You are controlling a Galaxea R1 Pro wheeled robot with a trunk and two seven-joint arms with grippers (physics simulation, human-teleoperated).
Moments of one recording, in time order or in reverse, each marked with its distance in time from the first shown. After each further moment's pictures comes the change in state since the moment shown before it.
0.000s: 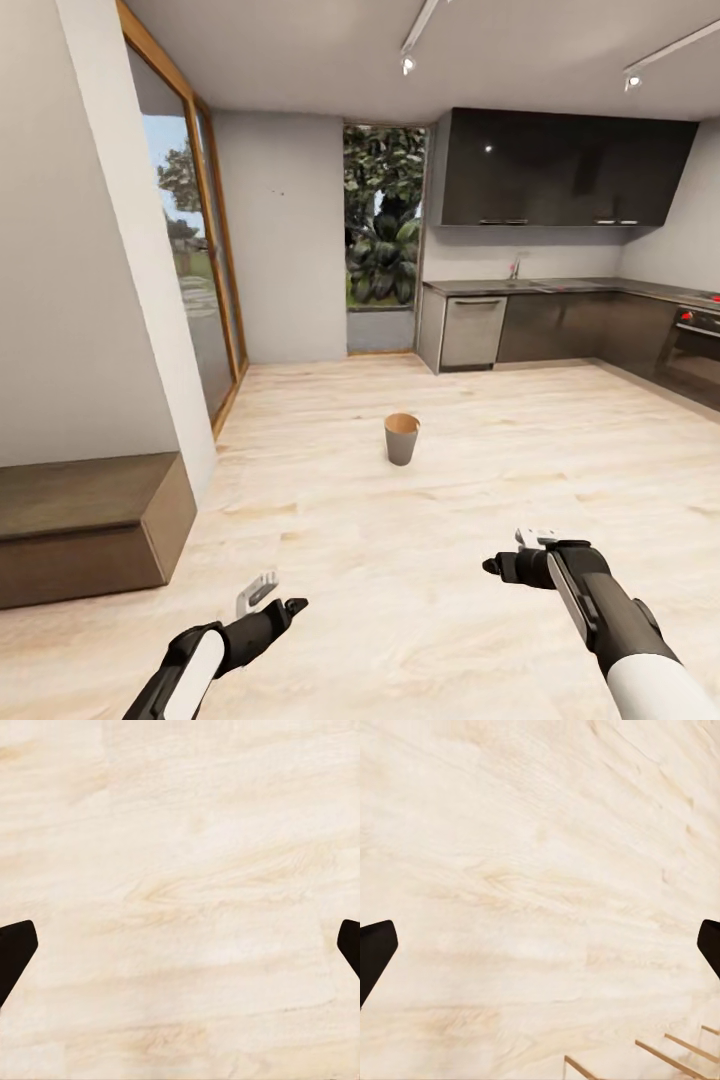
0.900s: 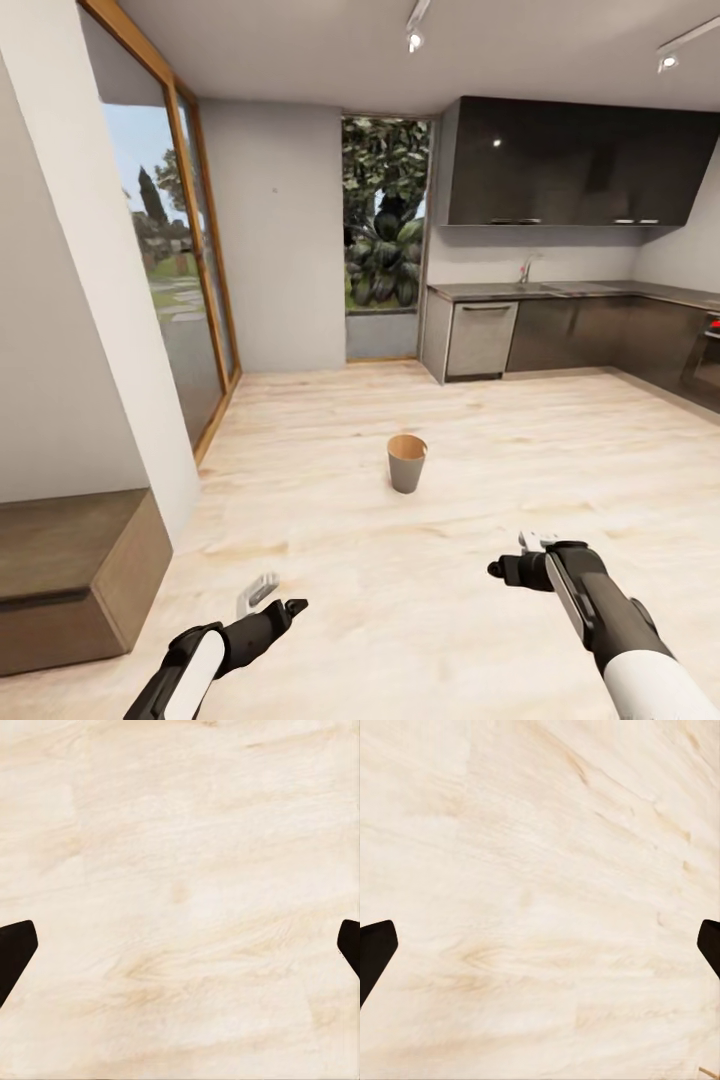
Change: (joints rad) left arm 0.000 0.000 -0.001 0.002 -0.005 0.000 0.000; right arm -0.012 0.004 -0.003 0.040 -0.004 -0.002 -0.076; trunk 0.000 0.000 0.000
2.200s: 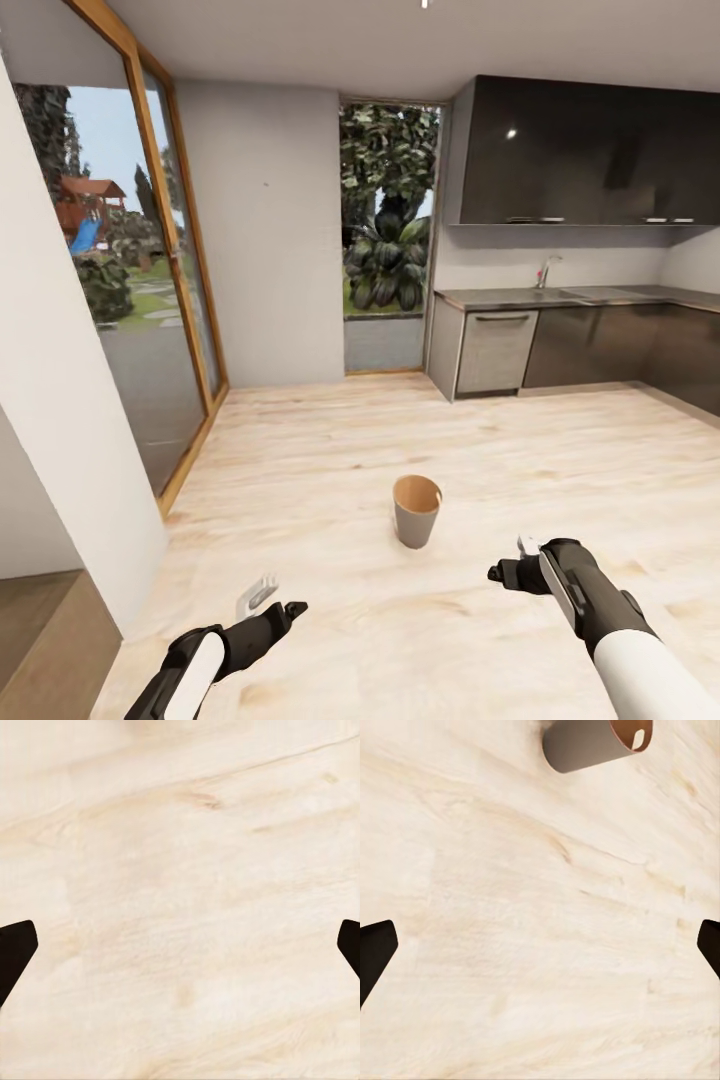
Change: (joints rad) left arm 0.000 0.001 0.000 0.012 0.001 -0.002 0.000; right arm -0.068 0.004 -0.006 0.157 -0.010 -0.014 -0.043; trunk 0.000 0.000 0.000
